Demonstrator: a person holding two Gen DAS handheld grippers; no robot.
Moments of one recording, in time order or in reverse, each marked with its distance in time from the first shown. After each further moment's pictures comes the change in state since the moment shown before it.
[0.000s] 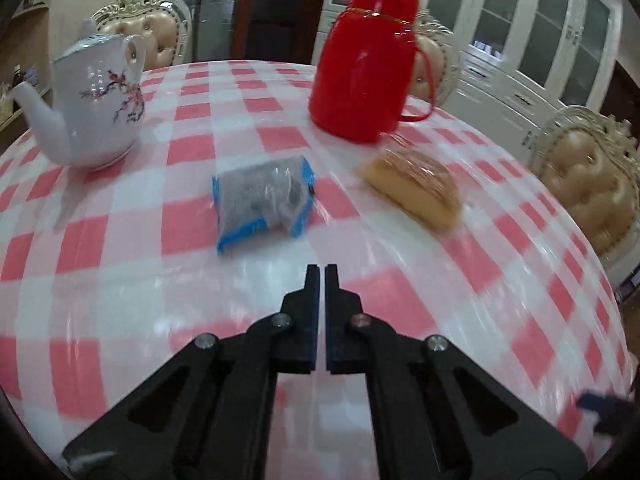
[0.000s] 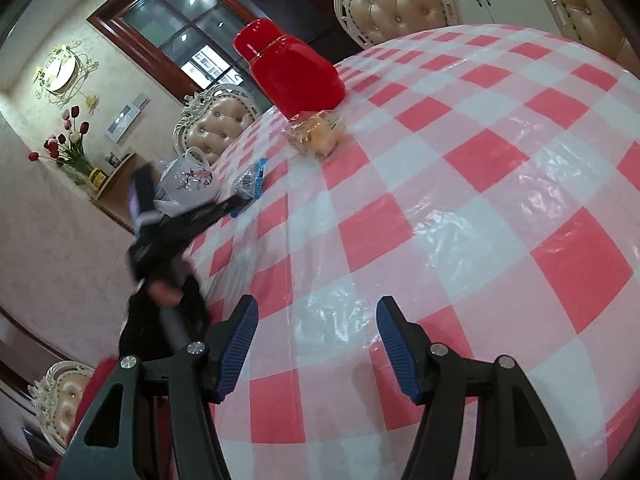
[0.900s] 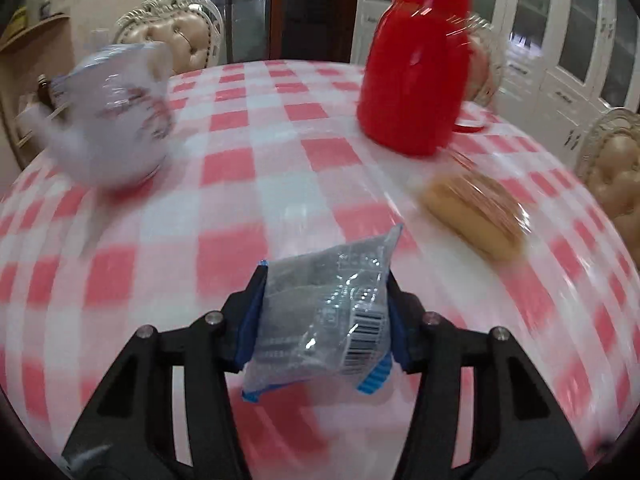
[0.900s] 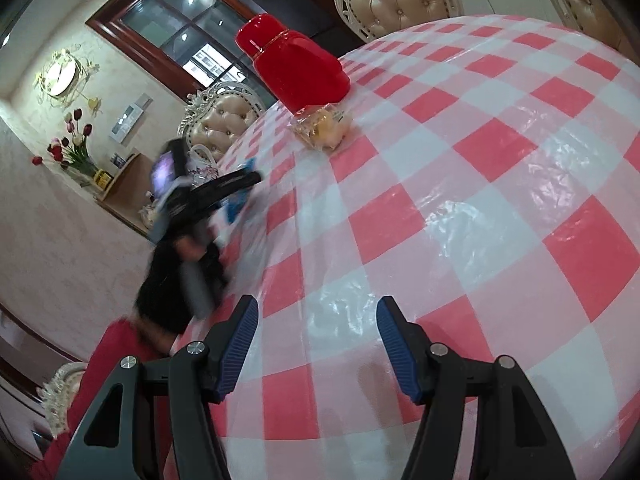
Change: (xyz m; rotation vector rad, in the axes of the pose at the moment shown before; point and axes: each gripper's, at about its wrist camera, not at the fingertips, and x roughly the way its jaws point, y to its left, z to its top) left arm 0.015 0.009 0.016 -0.013 0.003 0.176; right arm 0.001 0.004 0.000 -0.003 0.017 -0.002
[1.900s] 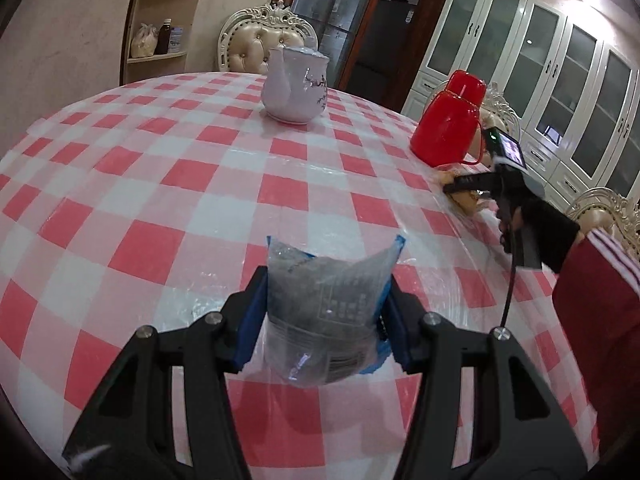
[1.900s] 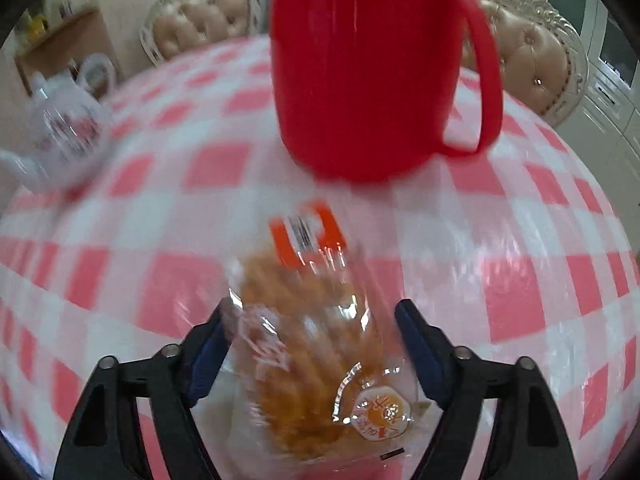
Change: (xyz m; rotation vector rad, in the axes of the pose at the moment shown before) left arm -0.189 0.066 -0.161 -0.318 -0.158 0.025; right arm 0.244 0.062 0.192 -0.553 0.188 -0.403
